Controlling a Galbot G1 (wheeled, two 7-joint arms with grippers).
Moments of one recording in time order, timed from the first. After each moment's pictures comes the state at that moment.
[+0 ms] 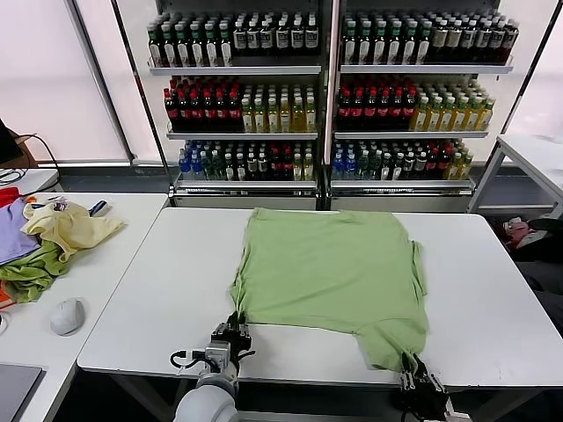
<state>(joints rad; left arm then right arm) 1.29 -1.31 -0.13 -1.93 -0.28 0.56 -0.43 -1.75 1.32 0.59 2.14 0.31 -0.27 0.14</state>
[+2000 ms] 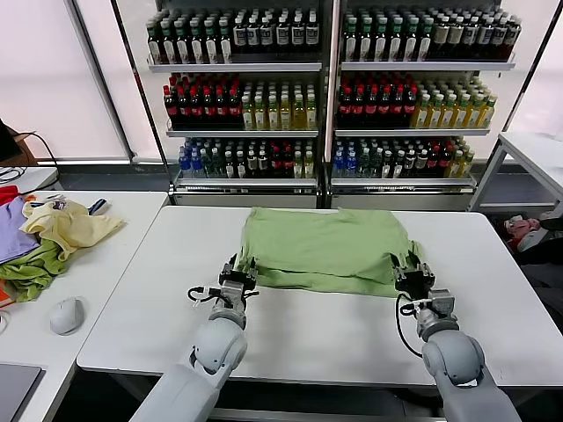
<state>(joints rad) 0.93 -1.28 -0.04 -1.69 -0.24 0.45 -0.43 -1.20 1.16 0.54 1.80 0.29 -0.23 0.08</state>
